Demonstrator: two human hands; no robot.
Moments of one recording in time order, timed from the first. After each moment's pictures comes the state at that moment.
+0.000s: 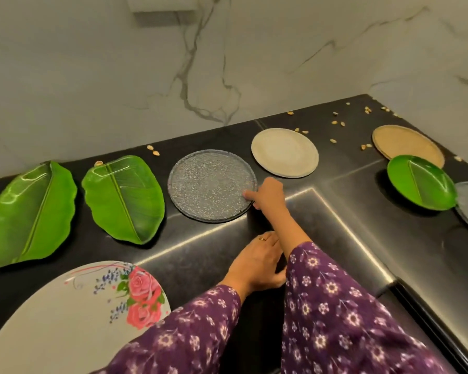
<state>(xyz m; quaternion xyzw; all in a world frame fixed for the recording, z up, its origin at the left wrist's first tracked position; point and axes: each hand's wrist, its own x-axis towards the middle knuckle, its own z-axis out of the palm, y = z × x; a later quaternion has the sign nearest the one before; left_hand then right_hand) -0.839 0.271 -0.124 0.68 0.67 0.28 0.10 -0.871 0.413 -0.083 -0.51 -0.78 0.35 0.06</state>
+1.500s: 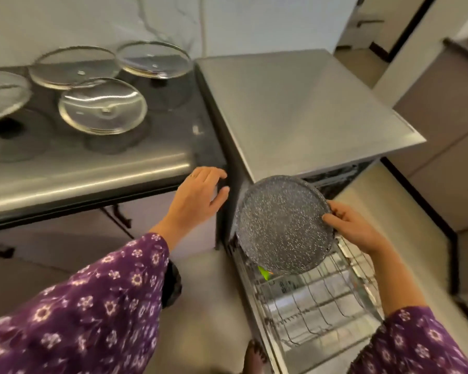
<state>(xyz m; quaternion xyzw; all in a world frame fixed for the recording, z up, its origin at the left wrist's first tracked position) -0.214 0.203 -0.085 0.94 0.18 0.25 0.13 0.020 -0.045 -0.076 -0.74 -0.36 0.39 0.40</state>
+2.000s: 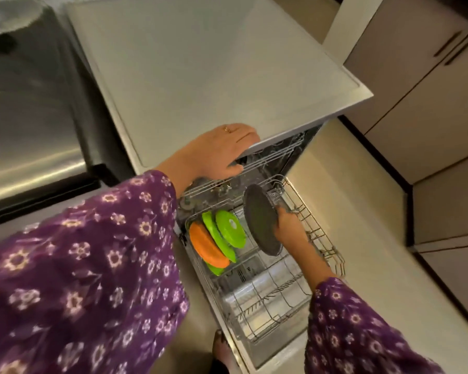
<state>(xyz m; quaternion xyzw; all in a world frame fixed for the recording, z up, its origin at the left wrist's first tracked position) 0.061 0.163 -0.111 0.99 -0.10 0.06 0.05 0.136 -0.076 -0.269 -0.92 -0.30 0.22 0.09</state>
